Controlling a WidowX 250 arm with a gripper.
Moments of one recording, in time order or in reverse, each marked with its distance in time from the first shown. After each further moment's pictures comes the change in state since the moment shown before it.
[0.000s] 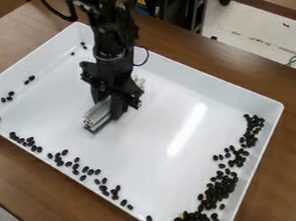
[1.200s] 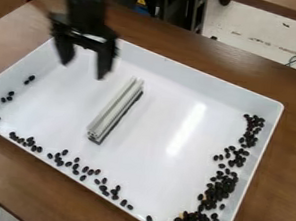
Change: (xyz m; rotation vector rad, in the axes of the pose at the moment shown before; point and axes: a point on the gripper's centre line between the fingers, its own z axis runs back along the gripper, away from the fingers) arm -0.005 0.050 0.066 0.001 0.073 0.162
